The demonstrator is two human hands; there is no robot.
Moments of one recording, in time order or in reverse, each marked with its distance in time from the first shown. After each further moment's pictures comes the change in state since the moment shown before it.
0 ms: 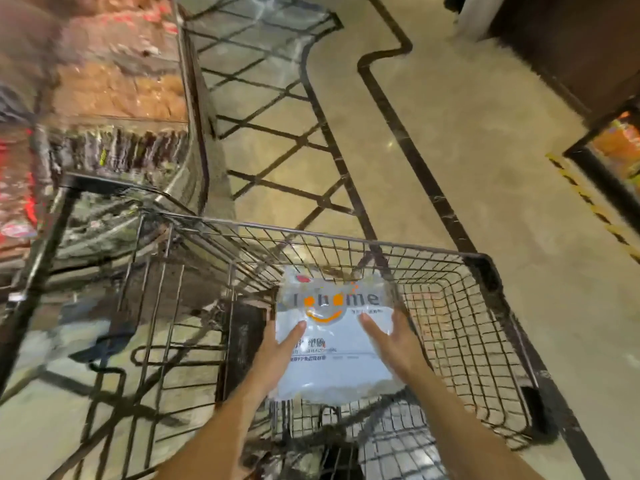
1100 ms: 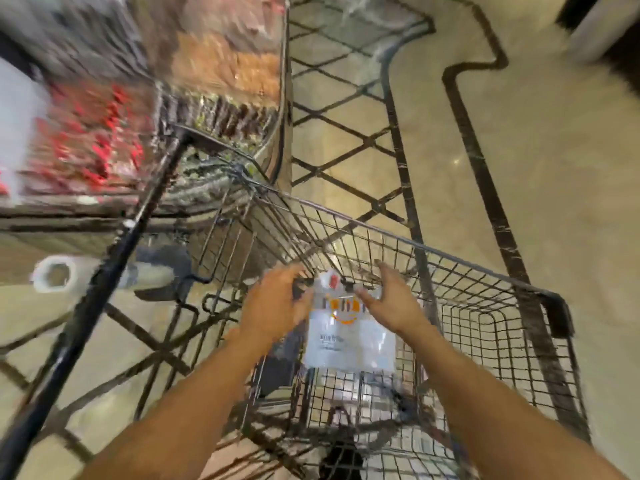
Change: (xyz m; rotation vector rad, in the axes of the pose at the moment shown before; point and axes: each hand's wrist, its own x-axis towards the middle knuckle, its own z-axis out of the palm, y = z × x) left_hand -0.040 0.074 -0.077 0.729 0.371 0.292; right_hand 0.050 -0.089 0.063 -0.561 -0.178 -0.351
